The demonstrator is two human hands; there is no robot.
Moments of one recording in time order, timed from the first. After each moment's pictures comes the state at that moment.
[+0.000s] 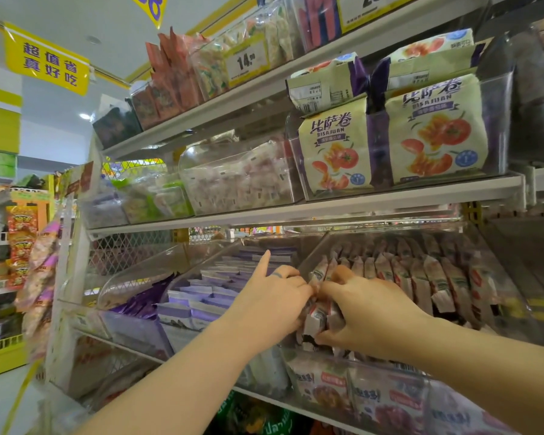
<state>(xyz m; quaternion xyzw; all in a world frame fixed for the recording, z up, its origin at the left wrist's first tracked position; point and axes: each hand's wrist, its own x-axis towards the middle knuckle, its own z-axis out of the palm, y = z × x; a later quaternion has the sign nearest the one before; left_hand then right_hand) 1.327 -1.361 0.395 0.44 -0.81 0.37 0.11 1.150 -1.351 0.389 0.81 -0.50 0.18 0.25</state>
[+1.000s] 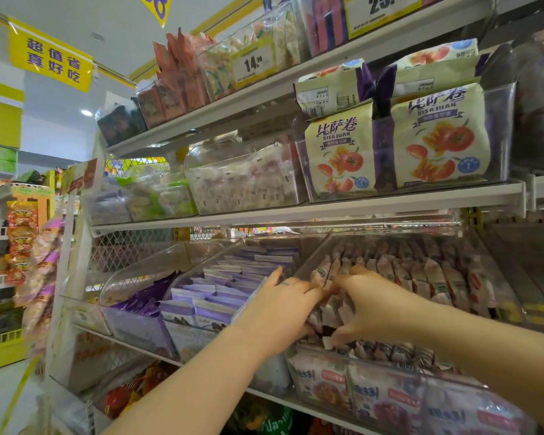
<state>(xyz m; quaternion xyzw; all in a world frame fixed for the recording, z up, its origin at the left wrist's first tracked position) 1.321 -1.375 0.382 0.42 -0.83 0.34 0.15 1.144 -1.350 0.406 0.82 -0.53 0.19 0.11</state>
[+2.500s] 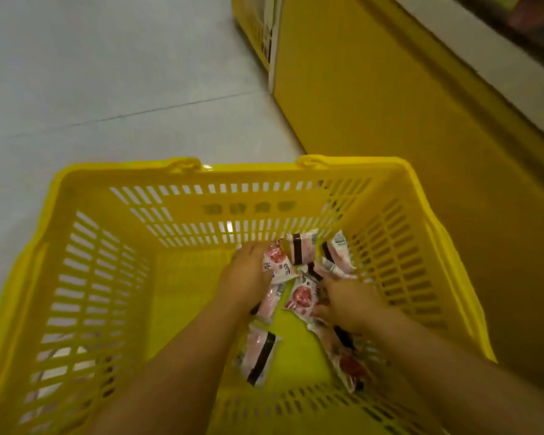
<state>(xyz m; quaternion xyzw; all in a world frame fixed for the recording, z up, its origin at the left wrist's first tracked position) 1.632 -1.248 -0.253 0.84 -0.42 -0.27 0.20 1.470 -1.356 -0.213 0.87 -0.32 -0.34 -0.15</state>
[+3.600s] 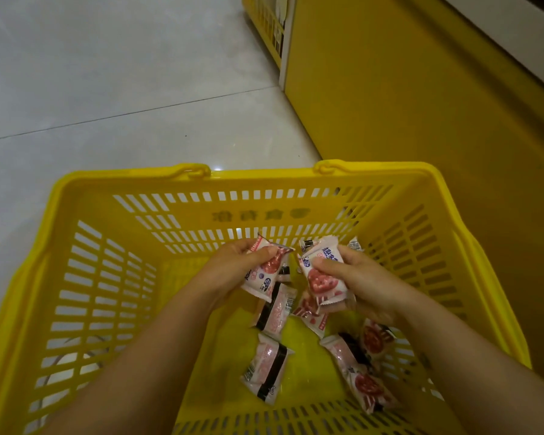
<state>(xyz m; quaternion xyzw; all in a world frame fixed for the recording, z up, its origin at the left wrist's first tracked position) 1.675 -1.240 -0.219 0.65 -0.10 -0.58 0.48 1.500 -1.367 -0.171 0.46 -0.43 -0.08 -0.77</state>
